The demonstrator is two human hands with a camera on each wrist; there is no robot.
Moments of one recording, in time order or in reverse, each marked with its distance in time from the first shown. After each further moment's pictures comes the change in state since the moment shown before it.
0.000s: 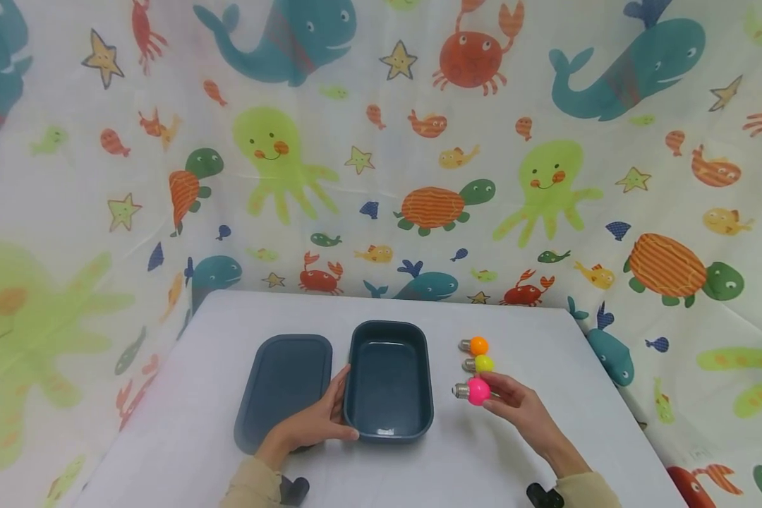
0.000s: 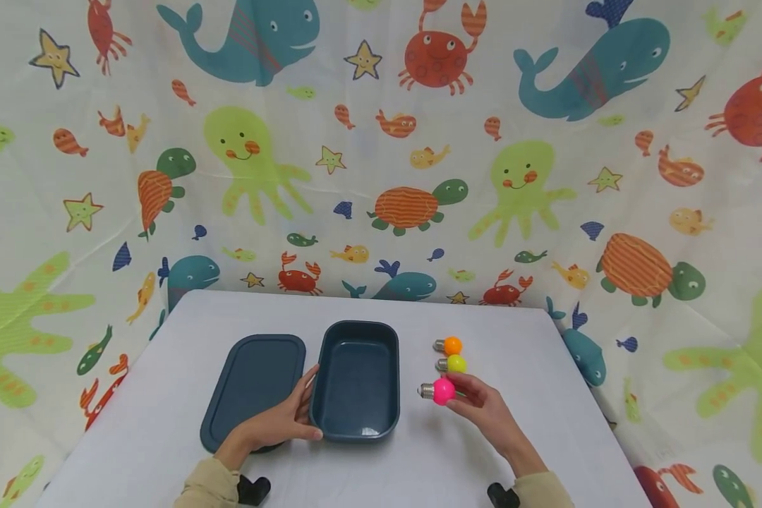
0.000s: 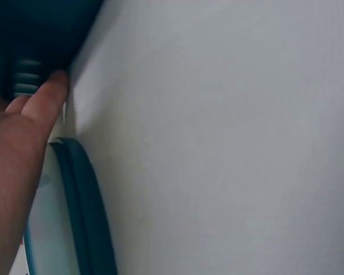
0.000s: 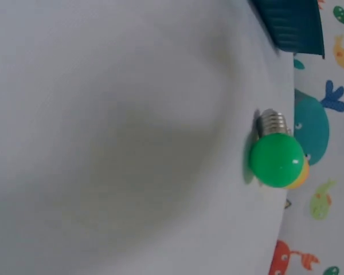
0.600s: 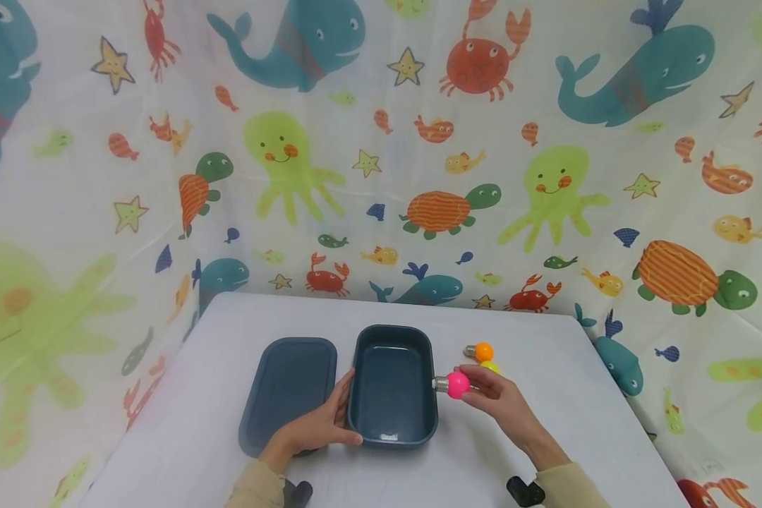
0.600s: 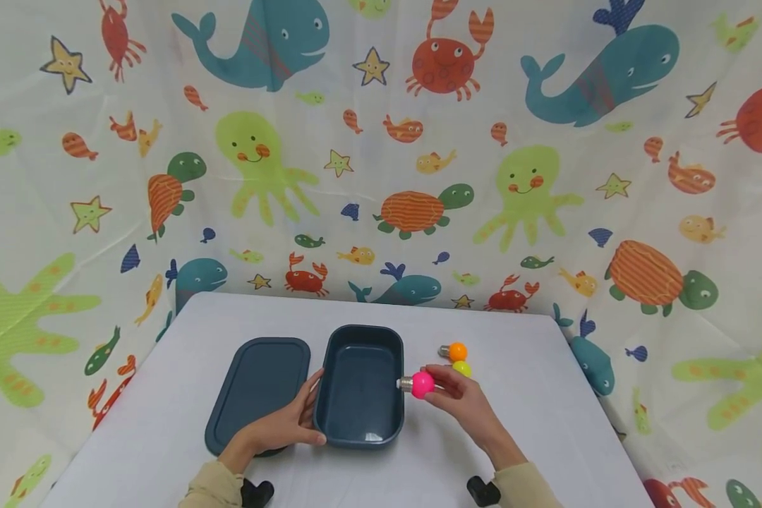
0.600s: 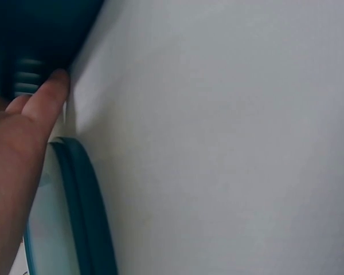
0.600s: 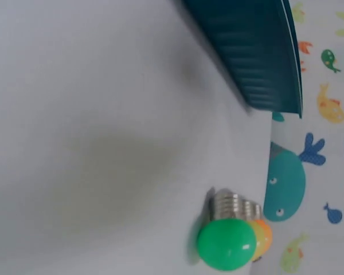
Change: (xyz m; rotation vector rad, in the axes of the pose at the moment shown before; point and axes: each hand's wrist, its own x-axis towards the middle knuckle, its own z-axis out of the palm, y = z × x) left_hand -0.001 -0.002 0.001 0.021 0.023 -0.013; right_hand 0.019 -0.026 0.035 0.042 -0.048 -0.056
